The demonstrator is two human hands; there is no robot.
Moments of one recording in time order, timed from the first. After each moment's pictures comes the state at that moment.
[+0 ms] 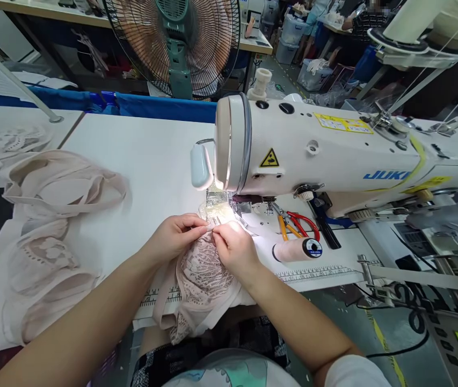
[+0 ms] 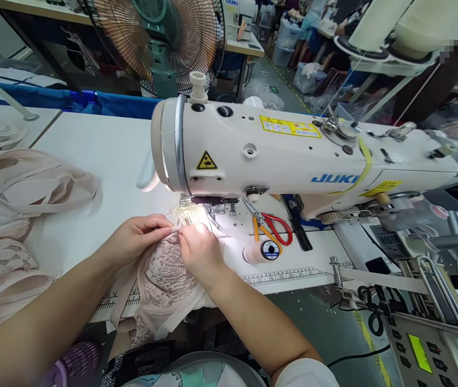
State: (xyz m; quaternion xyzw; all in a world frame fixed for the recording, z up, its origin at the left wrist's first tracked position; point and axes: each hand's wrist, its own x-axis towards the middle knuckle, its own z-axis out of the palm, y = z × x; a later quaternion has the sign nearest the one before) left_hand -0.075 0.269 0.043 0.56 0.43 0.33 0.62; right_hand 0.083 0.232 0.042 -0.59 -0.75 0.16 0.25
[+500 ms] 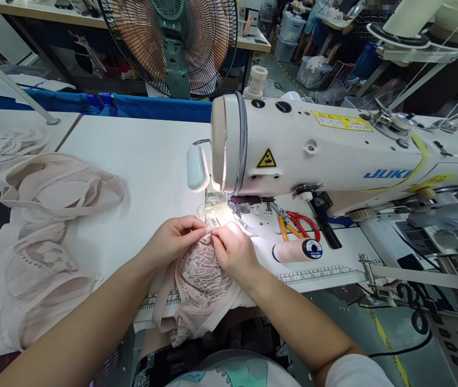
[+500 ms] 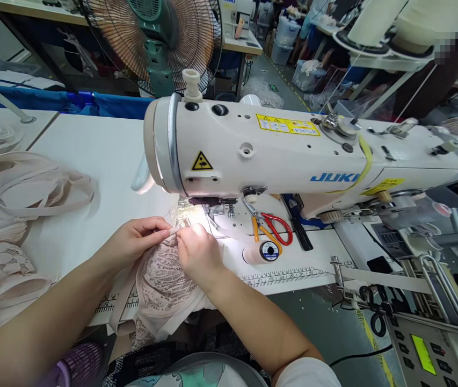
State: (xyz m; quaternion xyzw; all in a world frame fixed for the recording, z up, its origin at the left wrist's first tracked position) left_hand -0.074 0.268 0.045 0.54 0.44 0.32 0.64; right_hand 0.083 0.231 0.043 -0.58 -0.75 0.15 0.26
